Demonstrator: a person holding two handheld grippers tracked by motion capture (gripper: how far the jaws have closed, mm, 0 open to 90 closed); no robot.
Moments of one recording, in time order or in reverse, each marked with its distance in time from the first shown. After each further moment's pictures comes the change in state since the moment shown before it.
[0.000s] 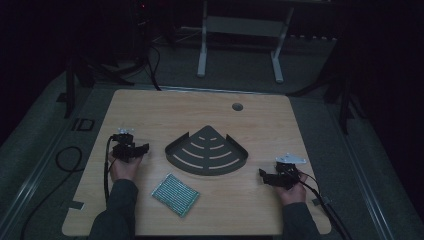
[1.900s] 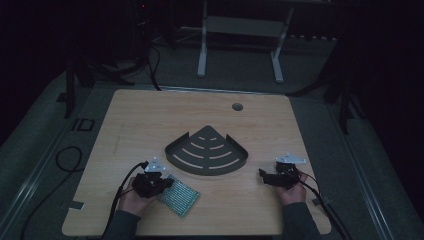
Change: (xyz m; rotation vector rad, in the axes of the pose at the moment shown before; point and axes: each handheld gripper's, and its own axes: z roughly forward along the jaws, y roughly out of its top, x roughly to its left) left arm -0.101 -0.061 -0.060 0.136 -0.395 0.476; right arm 0.000 0.000 0.000 0.002 0.001 -0.001
